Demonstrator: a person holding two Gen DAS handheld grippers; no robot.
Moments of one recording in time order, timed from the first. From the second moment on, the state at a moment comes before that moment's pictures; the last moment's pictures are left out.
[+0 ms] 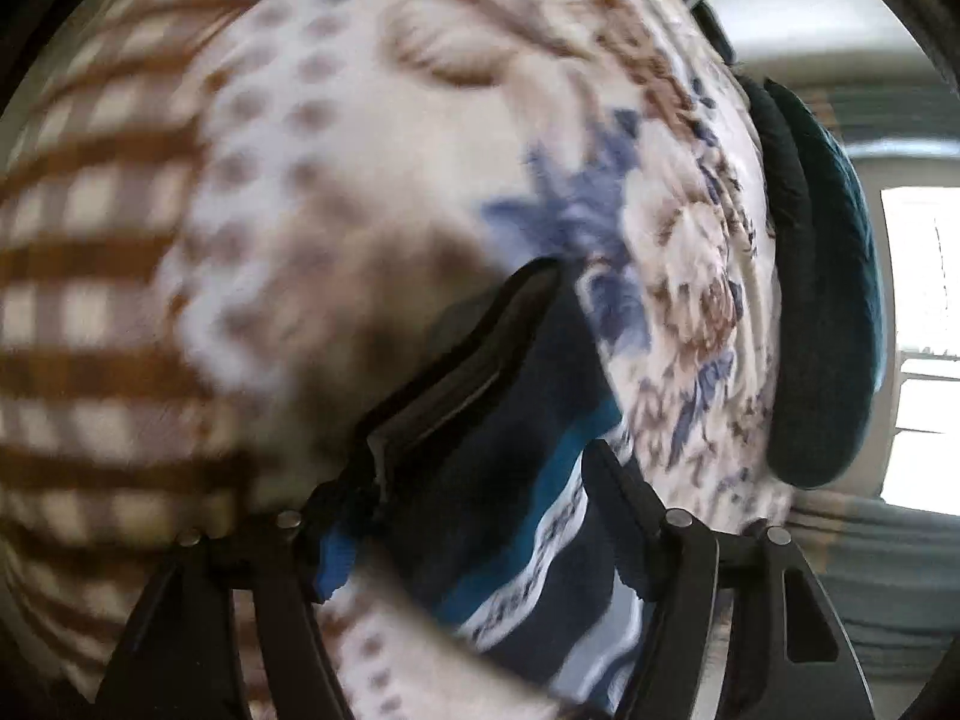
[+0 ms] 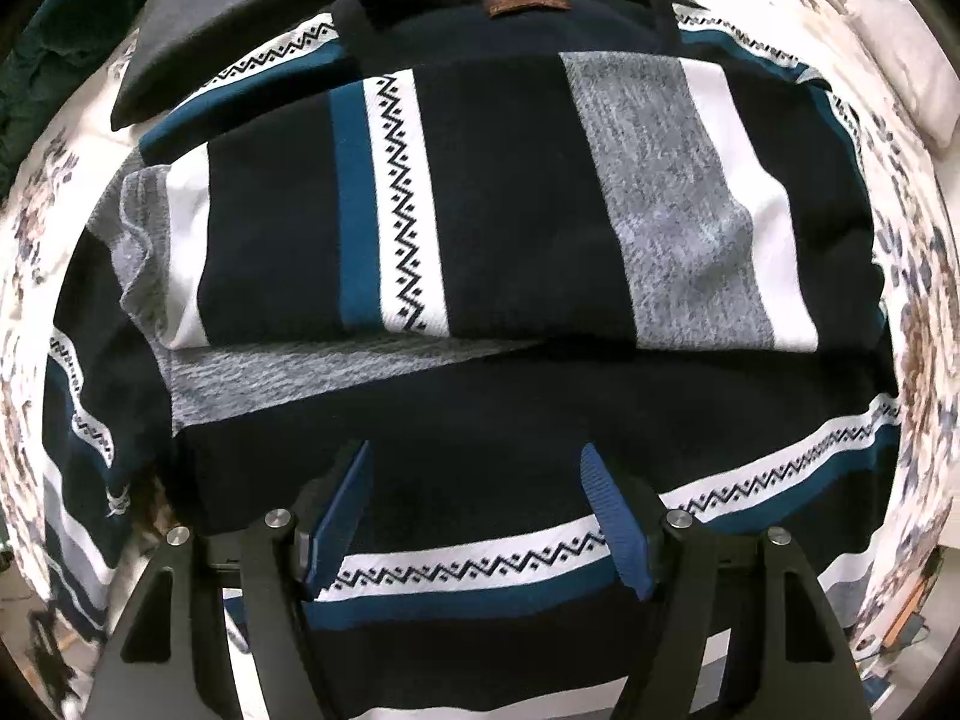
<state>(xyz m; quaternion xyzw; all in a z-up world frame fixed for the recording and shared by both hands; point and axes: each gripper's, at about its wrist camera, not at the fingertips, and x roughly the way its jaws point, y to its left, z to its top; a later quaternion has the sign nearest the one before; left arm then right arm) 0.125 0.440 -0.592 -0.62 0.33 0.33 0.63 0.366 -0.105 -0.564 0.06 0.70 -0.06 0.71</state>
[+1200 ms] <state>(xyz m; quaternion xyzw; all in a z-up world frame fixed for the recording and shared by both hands) 0.479 -0.143 -0.476 -0.15 0.54 -0.11 0.82 0.413 -0.383 -0.549 0.10 0.68 -0.13 0.71</state>
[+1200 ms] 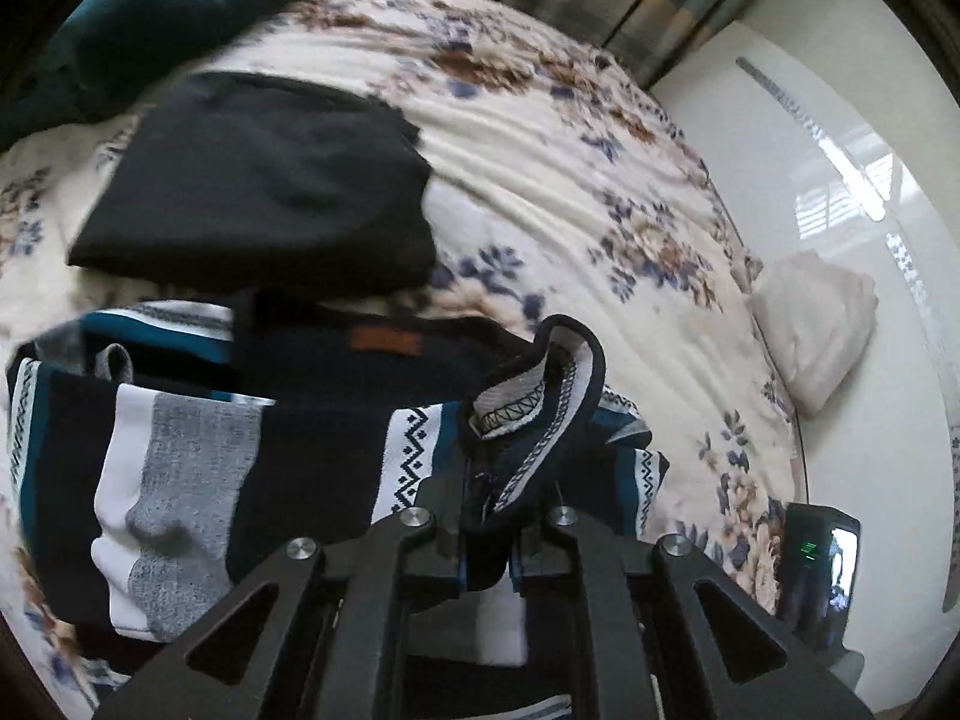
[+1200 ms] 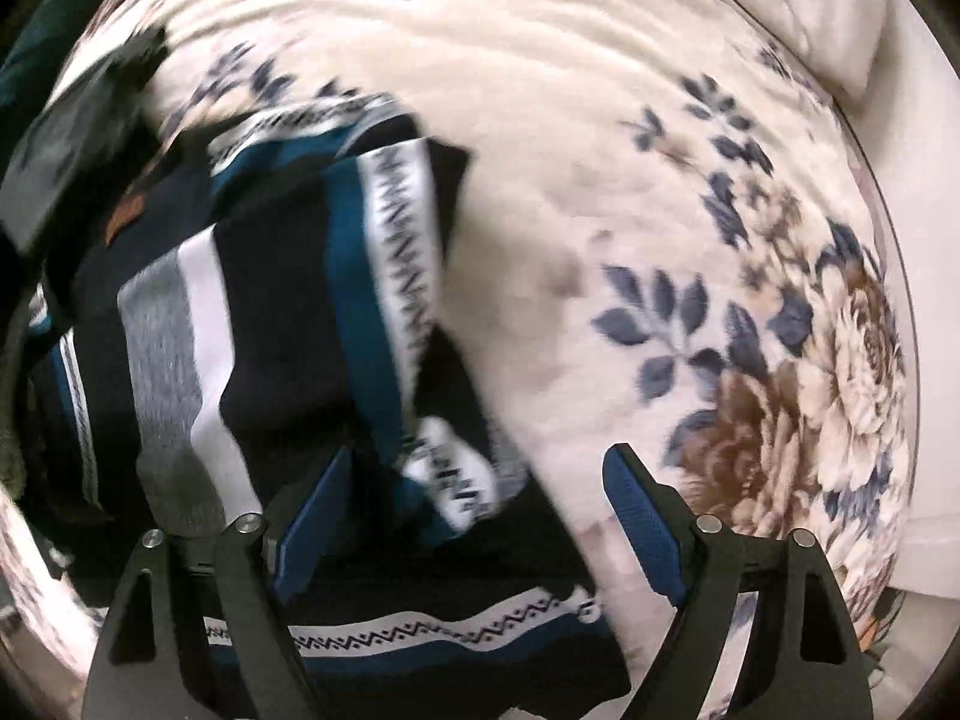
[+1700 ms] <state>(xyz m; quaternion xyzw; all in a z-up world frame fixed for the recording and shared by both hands) 0.456 -0.035 -0.445 -0.08 0.50 0.07 0.86 0.441 -0.390 -0.514 0.27 0.62 0.01 0.73</state>
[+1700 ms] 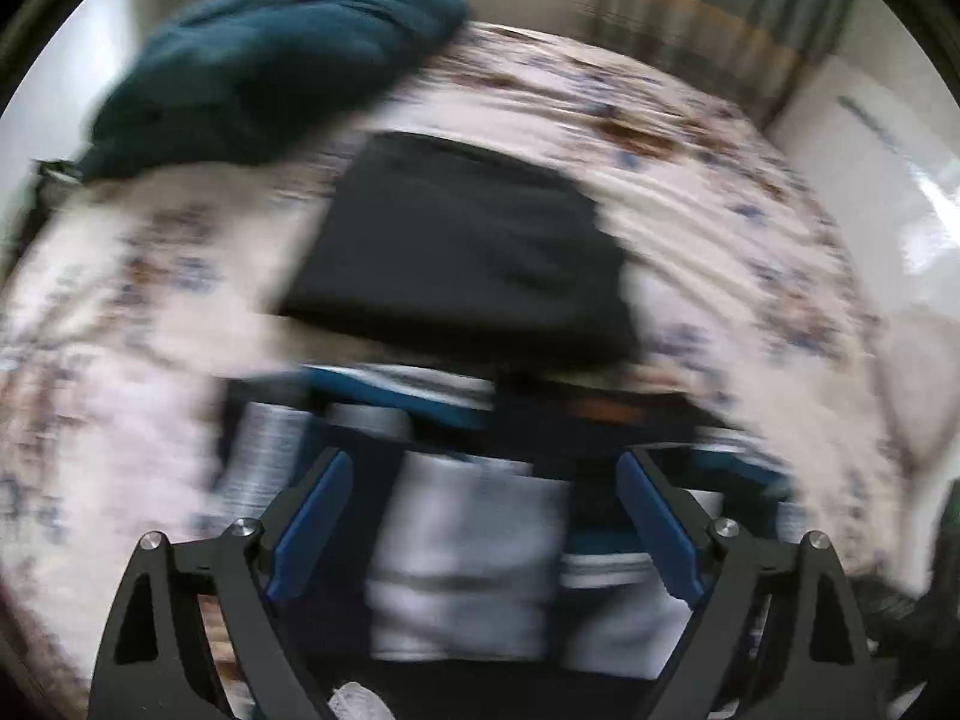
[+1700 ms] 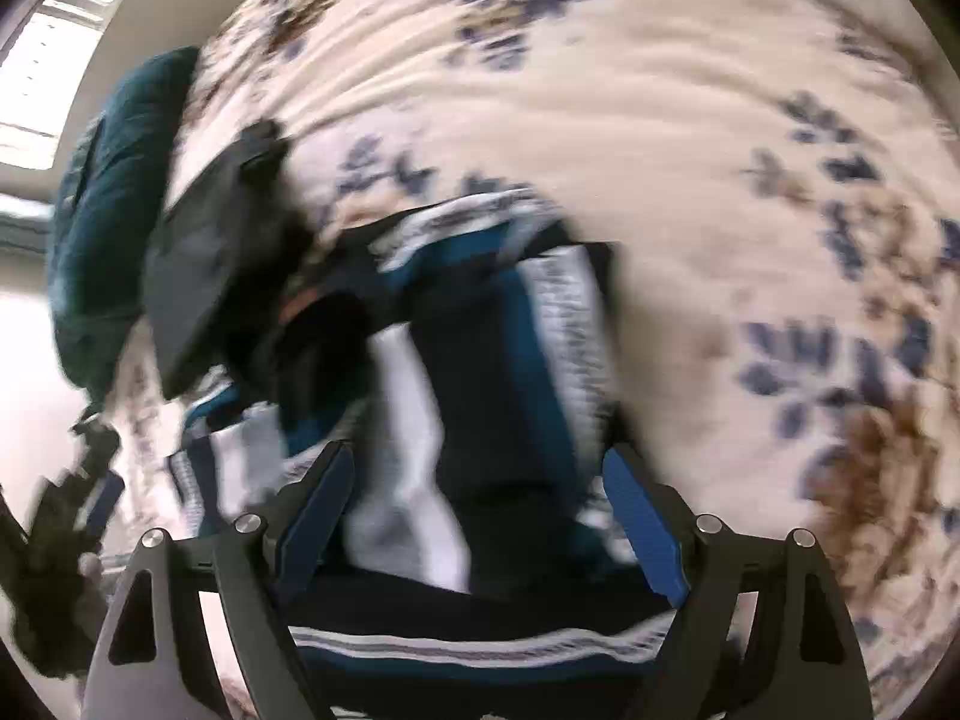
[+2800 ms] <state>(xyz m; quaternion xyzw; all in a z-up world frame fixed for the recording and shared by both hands) 0.468 0.067 -0.540 -0.05 0.59 0.16 0.79 0.424 -0.408 -0.531 0.25 0.66 -0.12 0.70</state>
